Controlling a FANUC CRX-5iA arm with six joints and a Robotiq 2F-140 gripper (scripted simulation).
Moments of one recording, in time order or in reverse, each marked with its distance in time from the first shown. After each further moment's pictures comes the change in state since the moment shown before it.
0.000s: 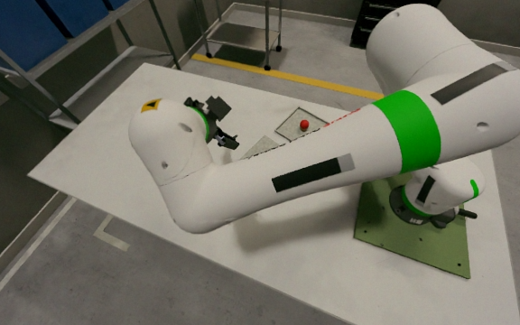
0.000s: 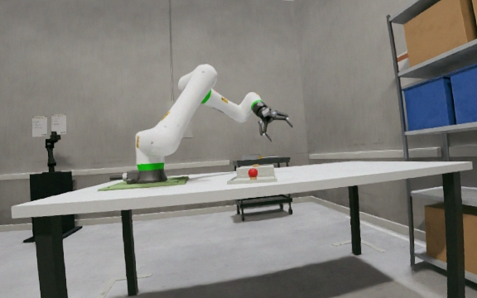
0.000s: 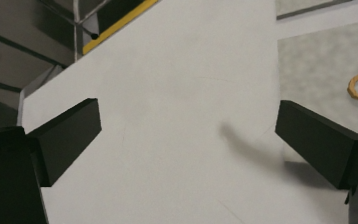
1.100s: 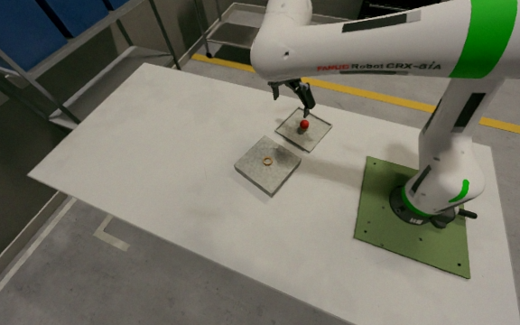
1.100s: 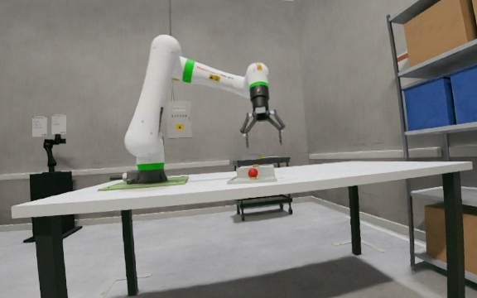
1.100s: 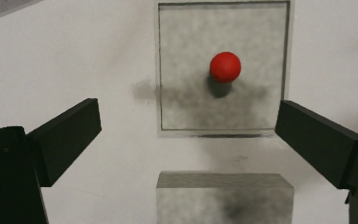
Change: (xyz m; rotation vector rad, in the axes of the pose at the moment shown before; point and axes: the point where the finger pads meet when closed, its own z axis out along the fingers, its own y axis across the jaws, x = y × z) arm 0.221 0.142 0.164 -0.486 -0.374 -0.113
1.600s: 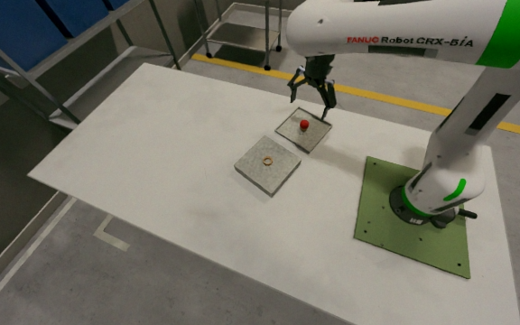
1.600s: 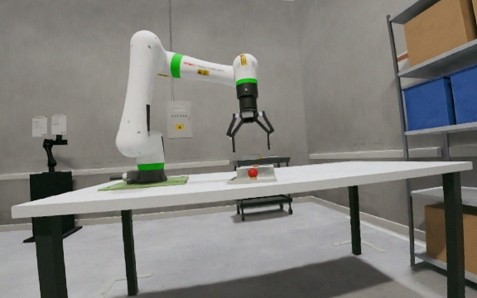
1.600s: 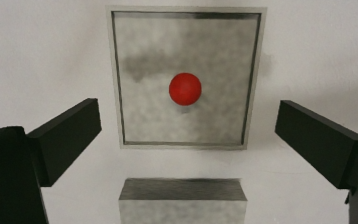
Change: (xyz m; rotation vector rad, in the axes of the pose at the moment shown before) arm 0.044 0.051 0.026 -0.018 -0.197 -0.024
